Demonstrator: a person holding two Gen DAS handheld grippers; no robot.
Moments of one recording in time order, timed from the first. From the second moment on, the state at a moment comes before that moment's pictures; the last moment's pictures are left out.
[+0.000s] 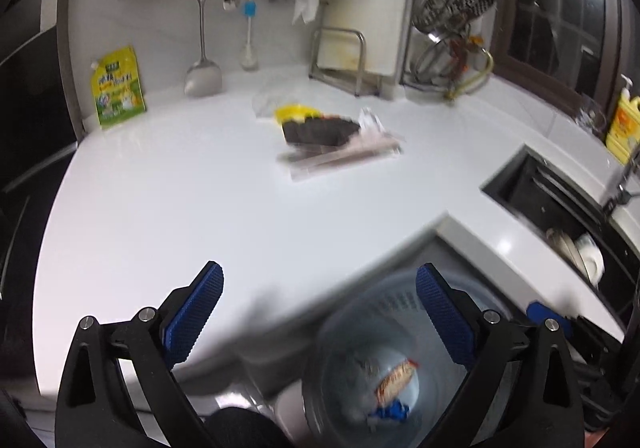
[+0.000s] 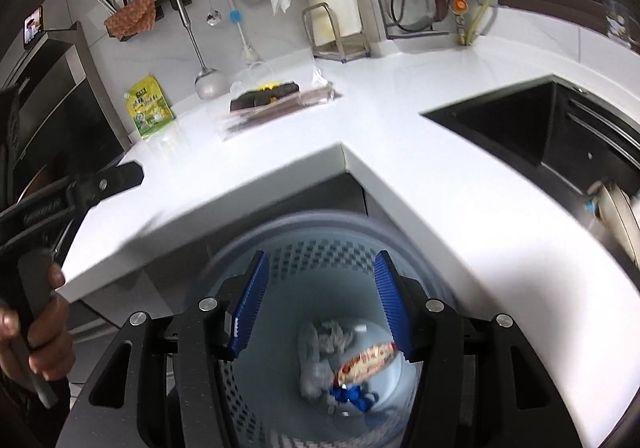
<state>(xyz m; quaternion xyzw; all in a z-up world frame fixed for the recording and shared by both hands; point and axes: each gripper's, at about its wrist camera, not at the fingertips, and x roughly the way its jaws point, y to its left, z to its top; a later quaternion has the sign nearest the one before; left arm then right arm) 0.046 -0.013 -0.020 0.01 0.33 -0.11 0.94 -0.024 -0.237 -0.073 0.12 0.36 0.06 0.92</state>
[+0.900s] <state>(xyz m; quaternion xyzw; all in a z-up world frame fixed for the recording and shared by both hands) 0.252 -0.050 -0.032 0.00 0.39 -0.06 0.92 0.197 -0.262 -0.025 0.08 0.36 0.11 0.92</state>
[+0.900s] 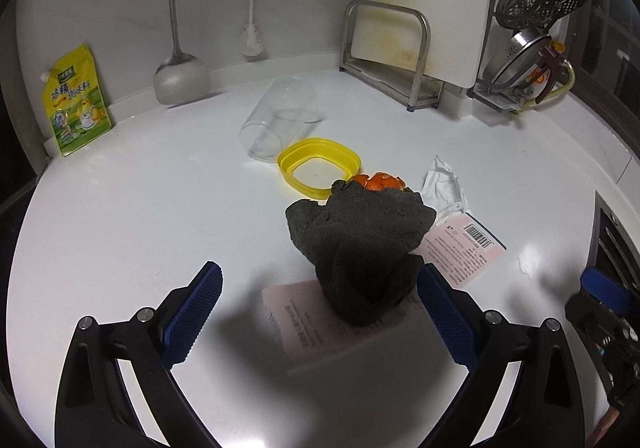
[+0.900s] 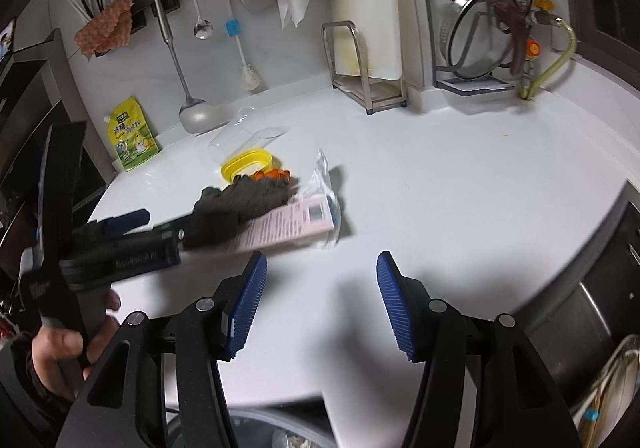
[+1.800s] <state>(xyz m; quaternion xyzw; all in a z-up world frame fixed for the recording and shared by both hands) 0.280 -0.057 -0.043 0.02 0.40 -0.08 0.91 0.330 -0.241 -0.062 0.07 0.44 0.14 0.88</state>
